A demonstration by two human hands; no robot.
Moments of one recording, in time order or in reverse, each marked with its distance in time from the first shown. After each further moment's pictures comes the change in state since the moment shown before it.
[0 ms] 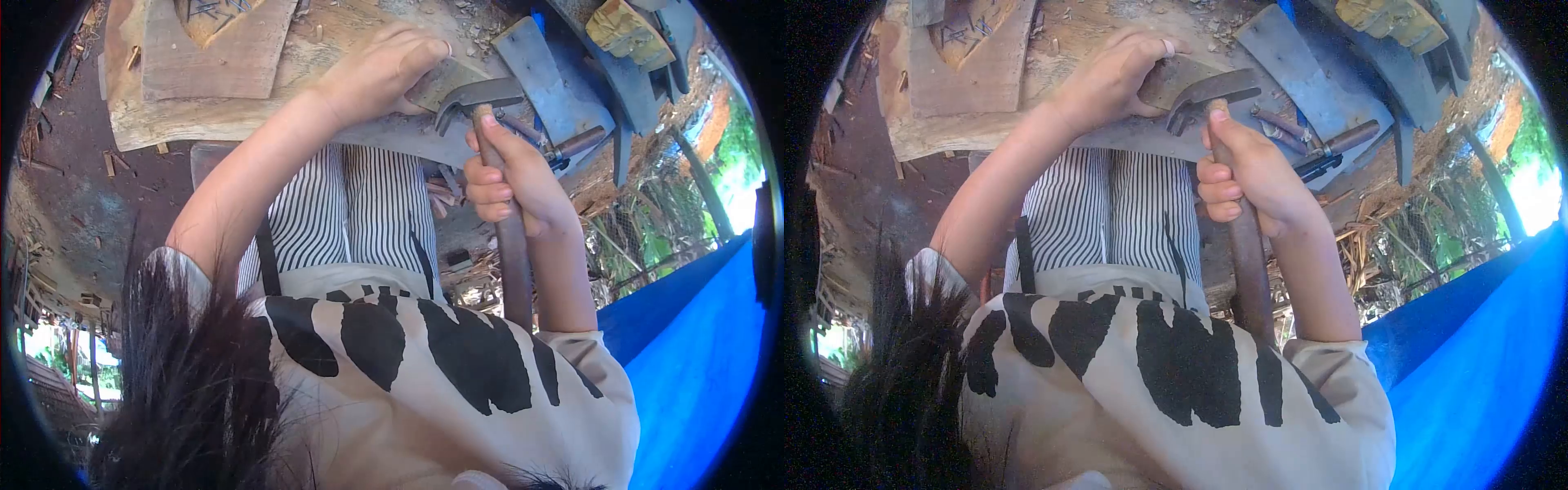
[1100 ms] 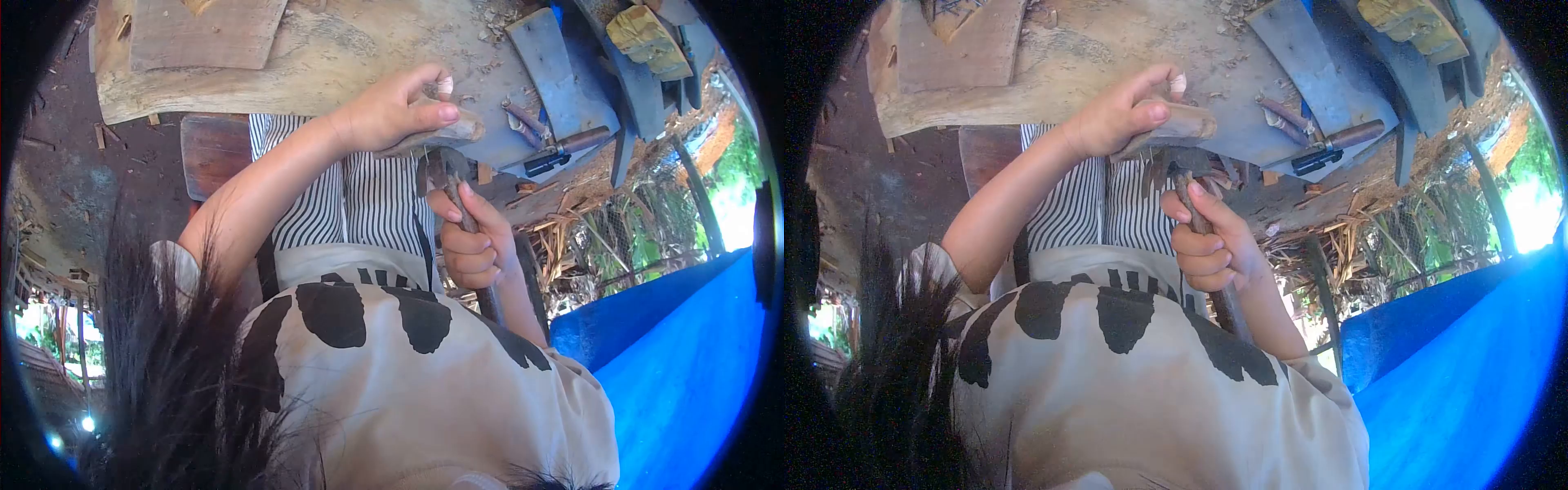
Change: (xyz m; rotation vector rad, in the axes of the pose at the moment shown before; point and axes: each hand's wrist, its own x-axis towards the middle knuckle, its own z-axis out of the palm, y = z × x) left_hand -0.033 0.047 0.017 -0.966 -0.223 -0.684; right_hand 0.006 0.092 -0.031 0.949 -0.896 0.420
